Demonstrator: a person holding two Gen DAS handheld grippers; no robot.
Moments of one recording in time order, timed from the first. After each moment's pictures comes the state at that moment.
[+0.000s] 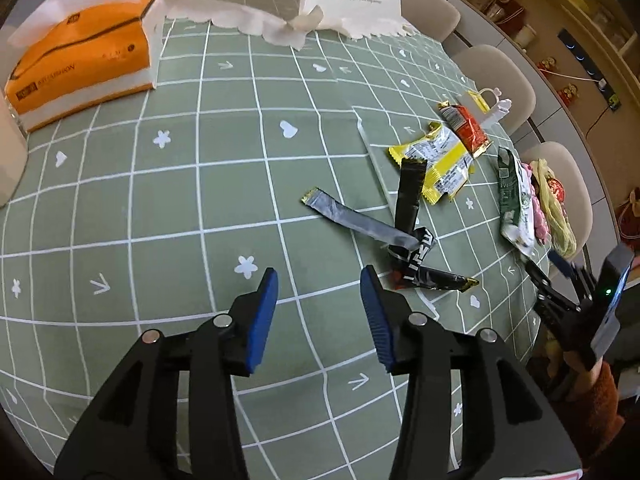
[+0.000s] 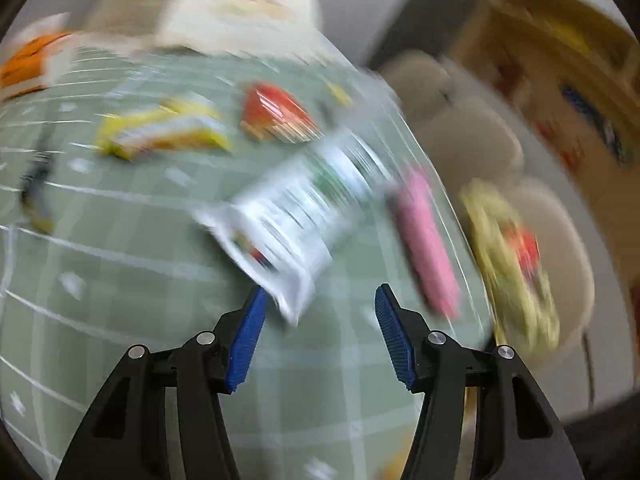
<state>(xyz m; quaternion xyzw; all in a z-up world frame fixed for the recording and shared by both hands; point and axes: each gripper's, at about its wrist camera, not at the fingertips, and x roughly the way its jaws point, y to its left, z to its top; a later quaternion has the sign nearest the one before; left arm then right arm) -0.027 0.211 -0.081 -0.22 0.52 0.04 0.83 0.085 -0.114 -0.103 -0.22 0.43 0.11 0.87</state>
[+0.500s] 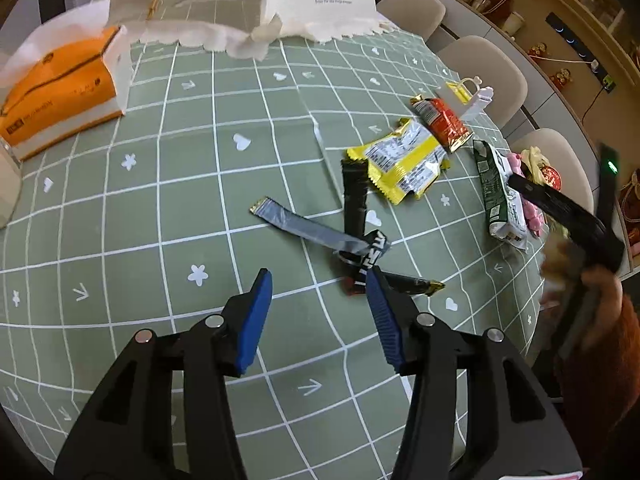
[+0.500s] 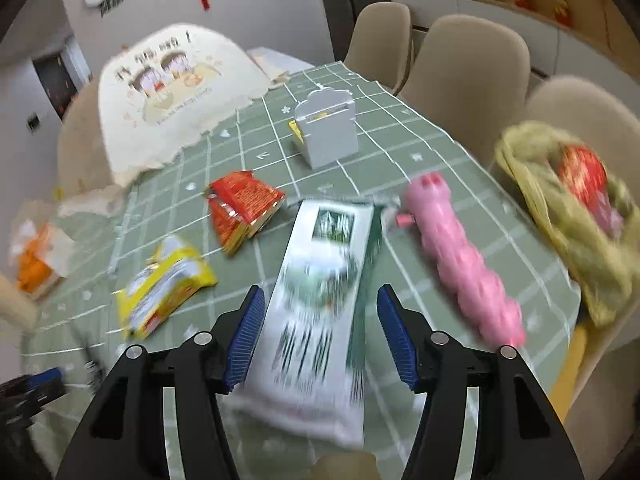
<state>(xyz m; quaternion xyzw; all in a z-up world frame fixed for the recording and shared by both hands) -0.019 0.174 -0.062 -0.18 0.51 0.04 0.84 0.197 -0.089 -0.085 0.01 0.48 0.16 0.86</state>
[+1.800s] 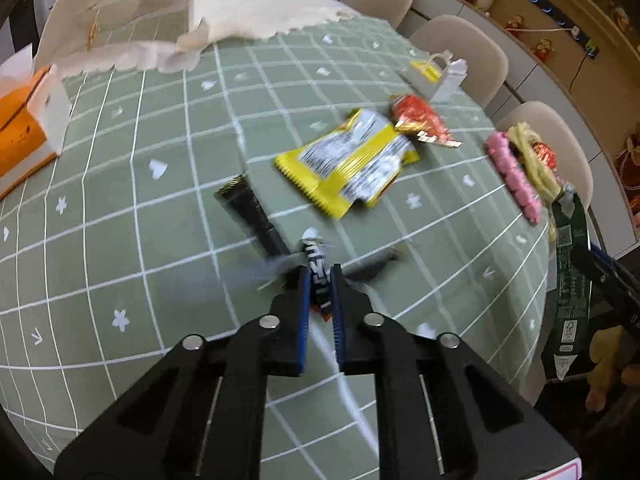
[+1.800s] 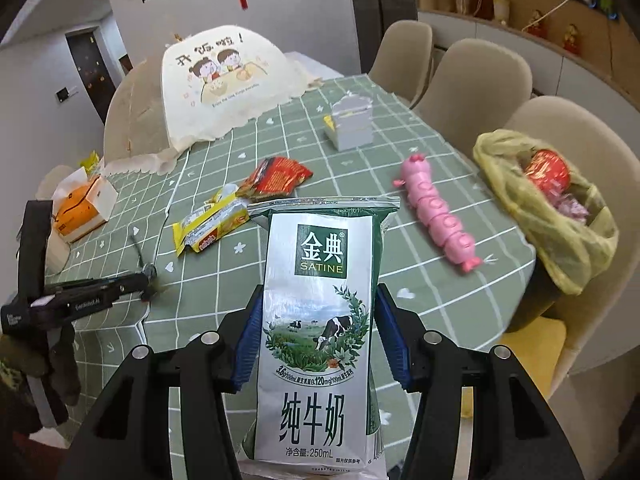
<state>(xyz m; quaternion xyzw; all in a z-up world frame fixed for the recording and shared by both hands) 0.023 0.124 -0.075 -0.14 0.51 0.00 0.85 0.081 -0.144 -0.037 0.00 0.45 0.20 0.87</state>
